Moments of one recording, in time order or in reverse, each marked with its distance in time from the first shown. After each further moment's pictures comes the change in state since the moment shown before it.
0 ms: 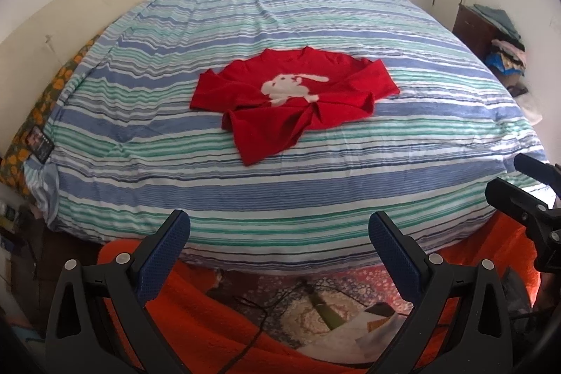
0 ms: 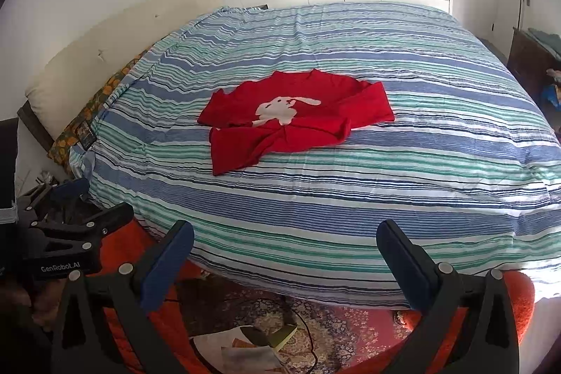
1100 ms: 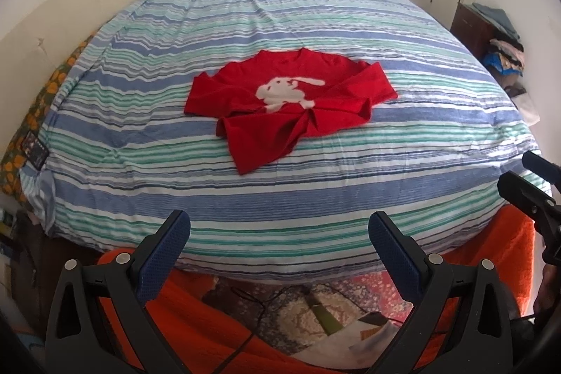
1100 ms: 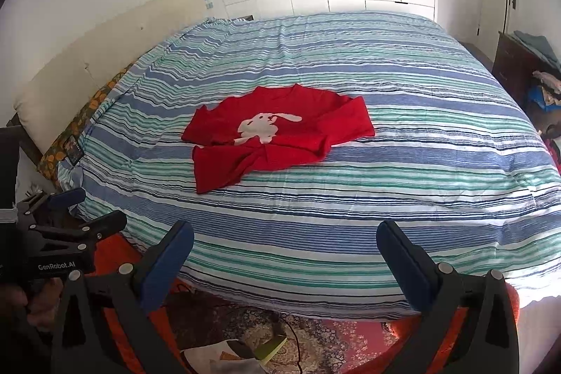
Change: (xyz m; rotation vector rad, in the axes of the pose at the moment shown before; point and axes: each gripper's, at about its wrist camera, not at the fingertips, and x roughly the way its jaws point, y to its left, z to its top) left arm 0.003 -0.002 0.022 0.001 -0.005 -0.013; right arm -0.009 -0.016 0.022 0.020 -0.041 -0.046
